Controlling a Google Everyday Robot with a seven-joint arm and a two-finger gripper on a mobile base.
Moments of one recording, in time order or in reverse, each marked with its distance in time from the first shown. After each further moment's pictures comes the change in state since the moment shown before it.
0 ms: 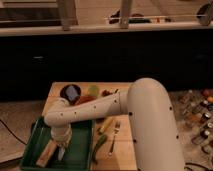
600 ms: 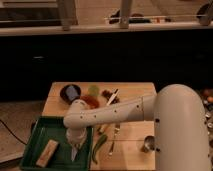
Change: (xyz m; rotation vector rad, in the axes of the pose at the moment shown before) arm 0.016 0.060 -0.015 0.038 0.040 0.133
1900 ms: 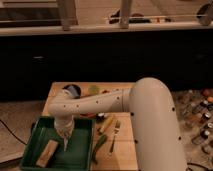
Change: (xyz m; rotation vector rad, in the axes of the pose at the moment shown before) arm 0.016 -0.071 -0.002 -0.041 -0.003 -0.208
